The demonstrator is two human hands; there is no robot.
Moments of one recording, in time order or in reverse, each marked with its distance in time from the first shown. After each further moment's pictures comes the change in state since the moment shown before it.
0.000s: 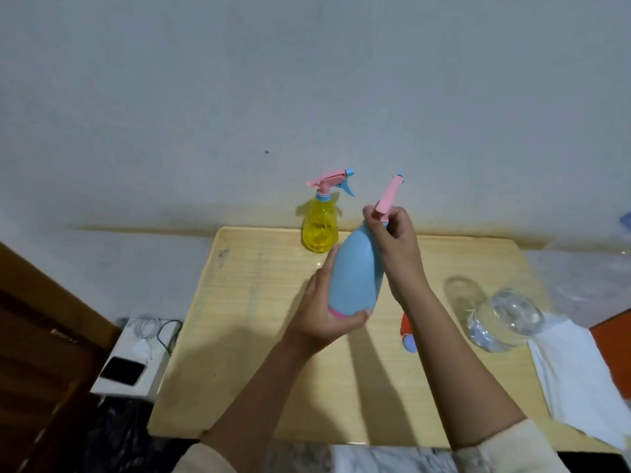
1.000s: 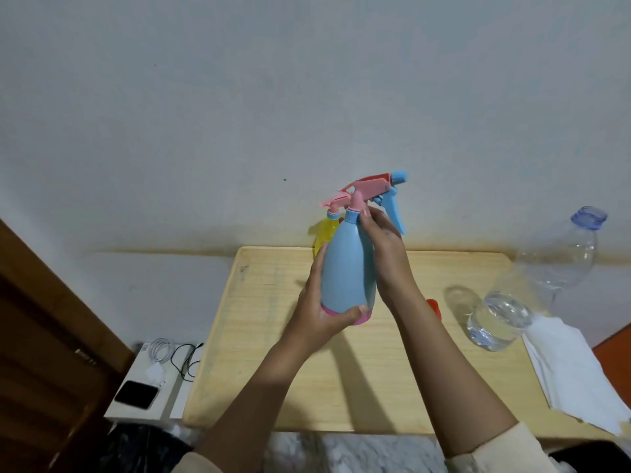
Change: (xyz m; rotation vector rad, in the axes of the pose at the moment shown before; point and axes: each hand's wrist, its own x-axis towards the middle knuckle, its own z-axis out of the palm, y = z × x) left_hand -0.047 0.053 -0.045 -0.174 0.049 0.077; right_hand -0.061 -0.055 0.032 0.024 -0.072 0.005
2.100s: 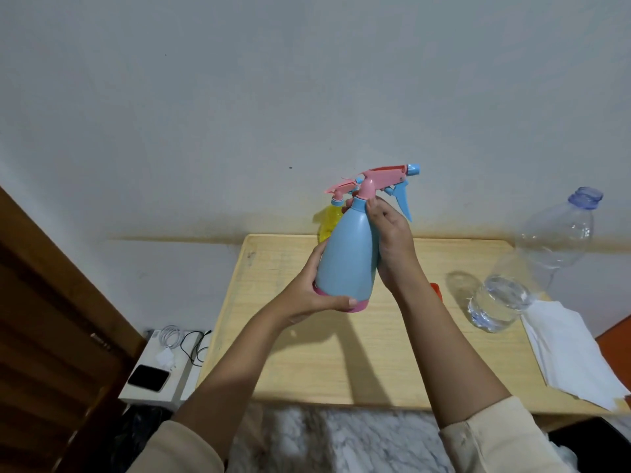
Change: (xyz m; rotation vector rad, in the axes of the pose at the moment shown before) left_hand -0.007 0.009 -0.029 -0.183 -0.290 -0.142; right_hand -0.019 0.000 -0.002 0.170 -0.055 -0.036
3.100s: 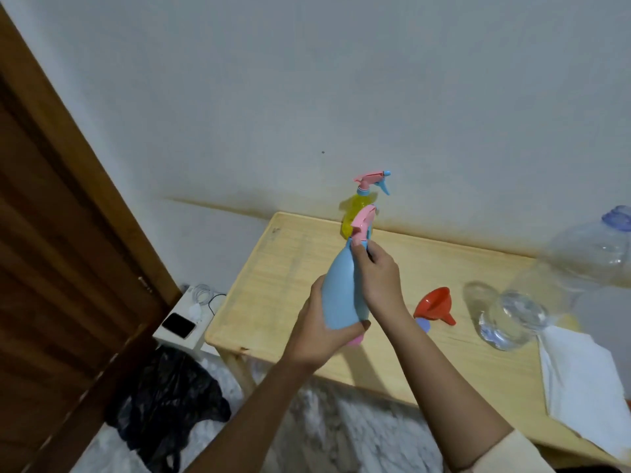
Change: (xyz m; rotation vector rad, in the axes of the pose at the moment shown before) left_hand -0.054 -0.034 0.092 0.187 0.562 -0.221; right_hand -0.045 0.039 -0.021 -0.464 -0.048 0.070
